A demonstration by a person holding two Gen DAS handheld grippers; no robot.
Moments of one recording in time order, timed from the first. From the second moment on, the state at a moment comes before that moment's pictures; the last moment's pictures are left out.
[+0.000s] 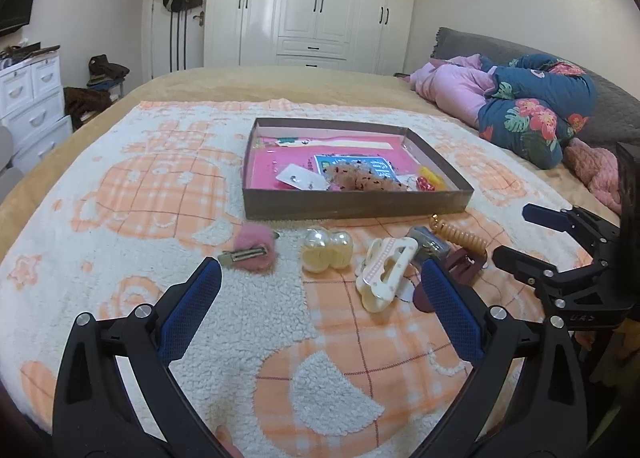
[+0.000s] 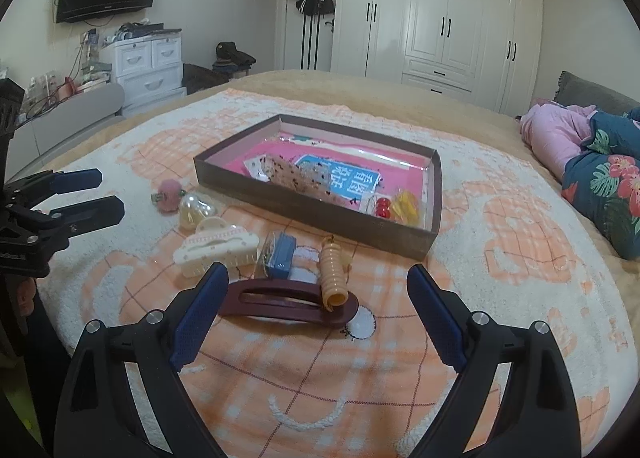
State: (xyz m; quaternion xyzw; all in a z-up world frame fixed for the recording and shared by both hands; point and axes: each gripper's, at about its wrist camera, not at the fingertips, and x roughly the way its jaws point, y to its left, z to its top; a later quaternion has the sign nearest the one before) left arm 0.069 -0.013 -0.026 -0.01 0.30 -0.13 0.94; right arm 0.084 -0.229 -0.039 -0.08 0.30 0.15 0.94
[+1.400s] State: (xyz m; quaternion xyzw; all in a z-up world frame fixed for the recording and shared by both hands) left arm 0.132 -0.073 -0.081 0.02 0.38 -0.20 0.90; right arm 0.139 -0.277 -0.079 -0.03 0.36 0.13 0.92
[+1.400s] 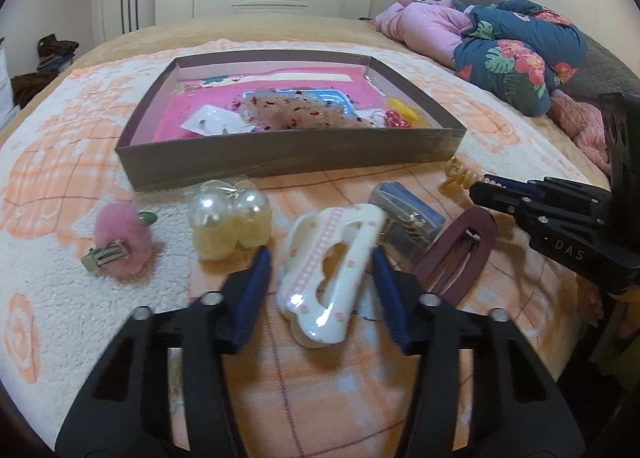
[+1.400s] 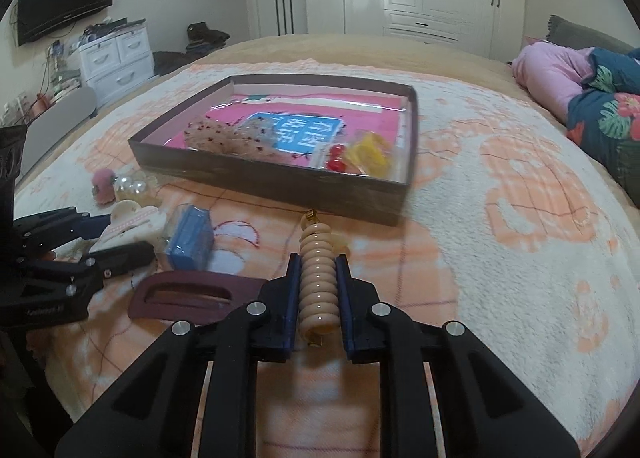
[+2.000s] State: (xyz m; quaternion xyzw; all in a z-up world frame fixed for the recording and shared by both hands) left arm 0.111 -0.065 -0.054 0.01 0.35 -0.21 0.91; right arm 0.111 -0.281 -0.051 -0.02 0.32 0.14 0.94
